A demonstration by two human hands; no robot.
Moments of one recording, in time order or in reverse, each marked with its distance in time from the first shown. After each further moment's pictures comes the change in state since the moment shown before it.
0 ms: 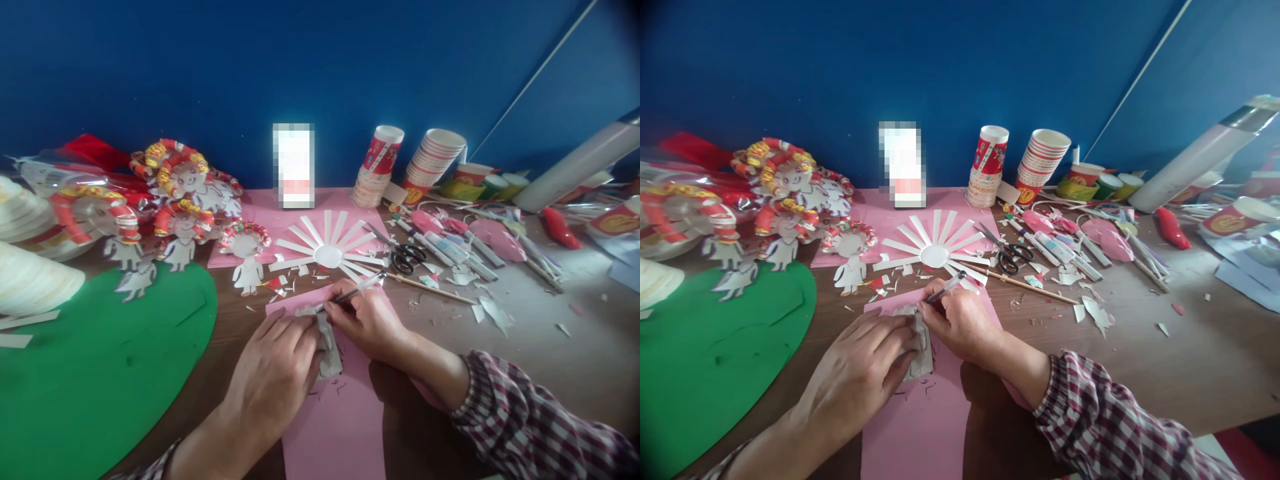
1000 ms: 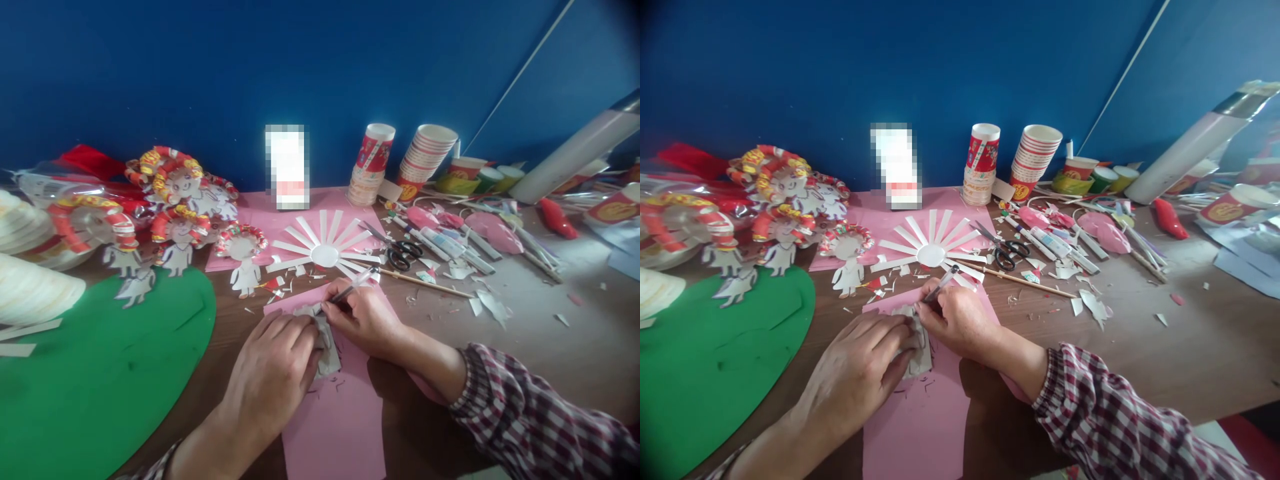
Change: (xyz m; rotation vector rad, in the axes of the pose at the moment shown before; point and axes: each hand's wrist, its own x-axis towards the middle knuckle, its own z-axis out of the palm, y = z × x) left_hand 0.001 0.000 -0.001 0.011 -0.074 -0.022; right_hand -0.001 -0.004 -0.002 -0.063 0.009 0.019
